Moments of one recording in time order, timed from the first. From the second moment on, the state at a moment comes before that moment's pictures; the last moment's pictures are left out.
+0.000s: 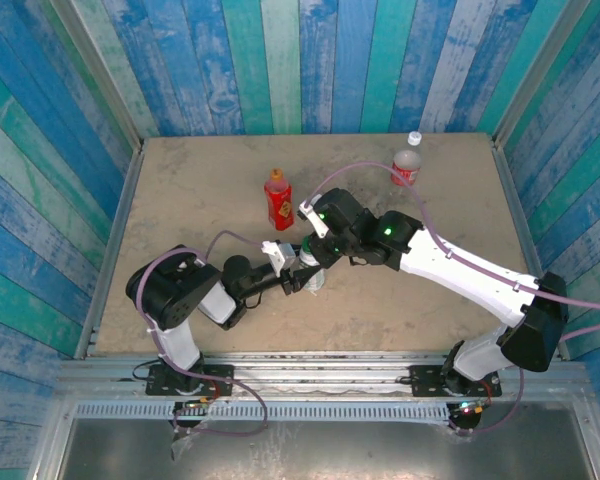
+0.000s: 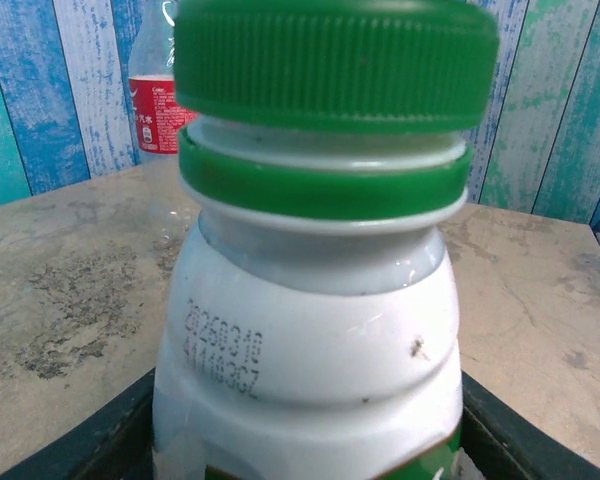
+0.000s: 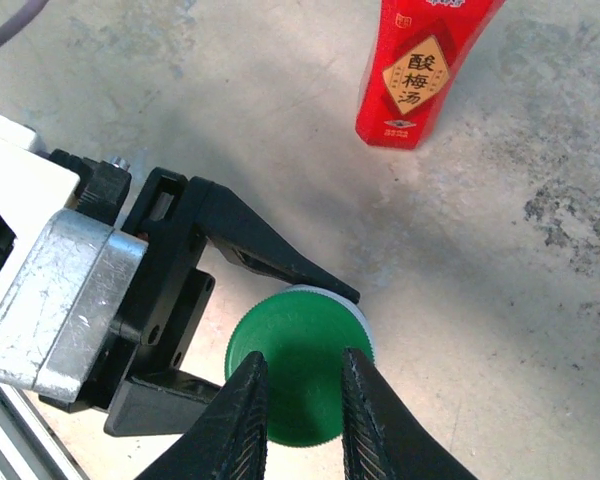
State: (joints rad) left arm -0.63 1.77 0.26 1.54 0.51 -0.04; right arm 0.94 1.48 1.36 -0.73 0.09 0.15
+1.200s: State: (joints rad) left arm -0.63 1.77 0.26 1.52 0.52 -0.04; right arm 0.79 1.46 1.26 -0.58 -0.21 0.25
